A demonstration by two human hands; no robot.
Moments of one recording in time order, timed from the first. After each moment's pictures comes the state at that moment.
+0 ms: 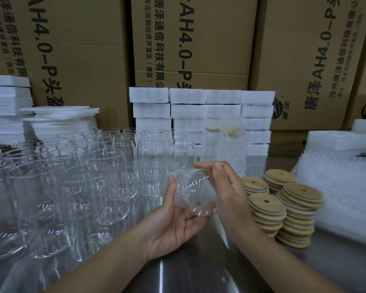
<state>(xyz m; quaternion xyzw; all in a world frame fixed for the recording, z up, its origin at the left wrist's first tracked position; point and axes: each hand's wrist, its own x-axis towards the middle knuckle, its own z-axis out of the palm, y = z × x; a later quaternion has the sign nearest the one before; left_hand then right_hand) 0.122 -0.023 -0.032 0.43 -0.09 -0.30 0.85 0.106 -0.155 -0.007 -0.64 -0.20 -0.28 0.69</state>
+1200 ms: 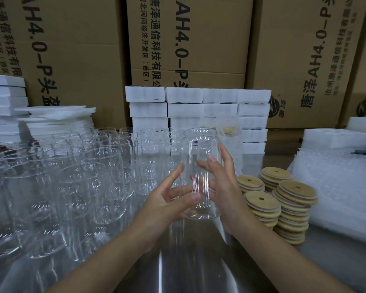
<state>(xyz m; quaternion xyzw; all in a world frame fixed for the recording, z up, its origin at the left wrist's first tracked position) 0.114 -0.020 -0.028 0.64 -0.22 -0.01 0.73 0.109 -0.161 0.001 -0.64 -0.15 -0.14 0.74</state>
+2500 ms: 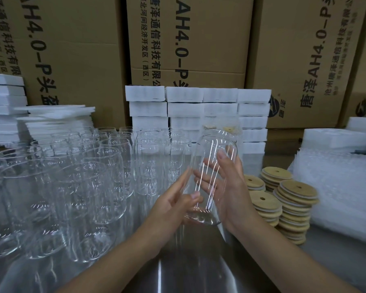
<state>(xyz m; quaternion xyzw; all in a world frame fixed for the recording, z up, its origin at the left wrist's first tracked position) 0.113 -0.027 -0.037 0.67 -0.26 0.00 0.70 0.113 -0.166 -0.001 -0.51 -0.14 -0.12 0.84</state>
